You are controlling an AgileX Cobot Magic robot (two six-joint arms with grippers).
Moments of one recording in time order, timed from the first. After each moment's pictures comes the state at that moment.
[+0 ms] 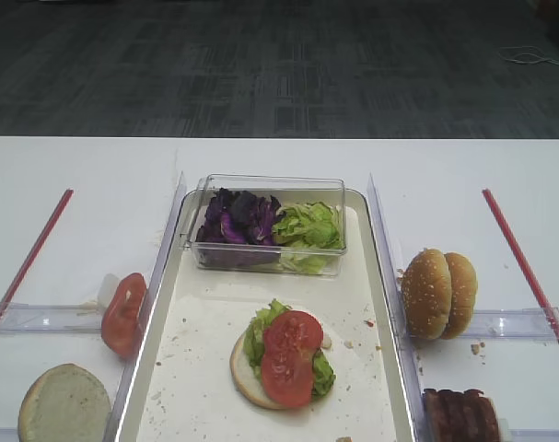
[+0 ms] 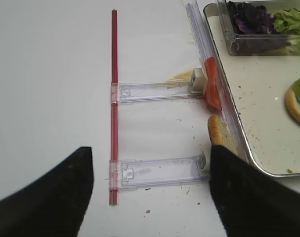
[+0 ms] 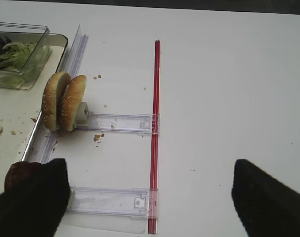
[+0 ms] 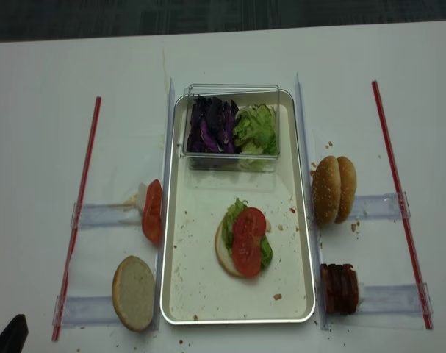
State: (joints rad) left arm -0.05 -0.02 -0.49 0.00 1.18 -0.08; right arm 0.00 -0.01 -0.49 0.02 1.12 -0.06
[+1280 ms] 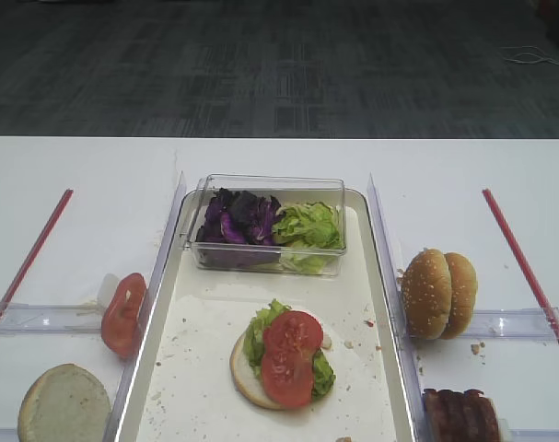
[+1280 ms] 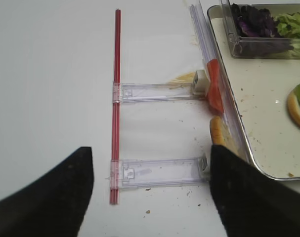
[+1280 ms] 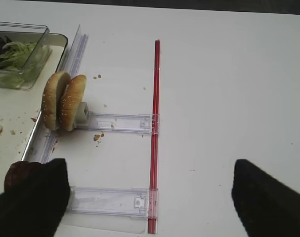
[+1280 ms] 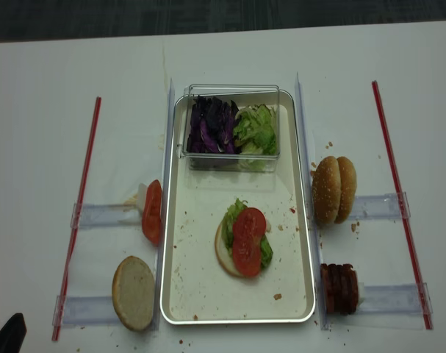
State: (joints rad) left arm -0.05 -0.02 -0.49 0.01 1.18 -0.11; right arm 0.00 -0.01 -0.49 0.02 1.12 -0.06
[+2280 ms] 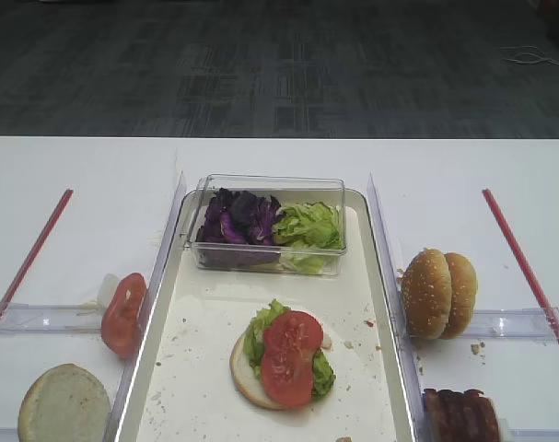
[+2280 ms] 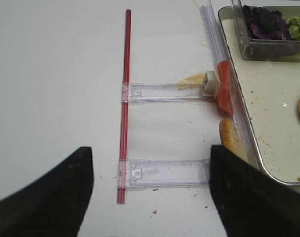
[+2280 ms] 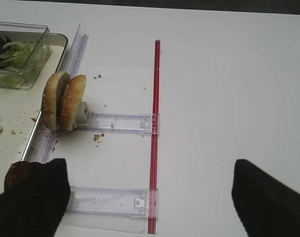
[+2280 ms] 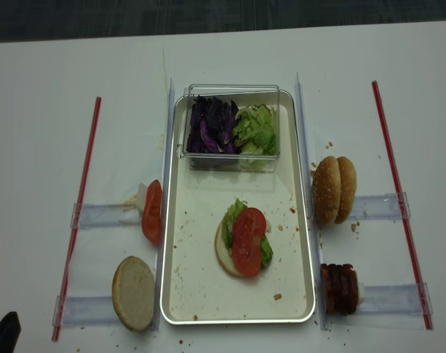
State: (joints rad) left arm -0.05 -0.02 -0.49 0.04 1.18 -0.13; right arm 0.00 -0.01 -0.49 0.02 1.12 -0.06
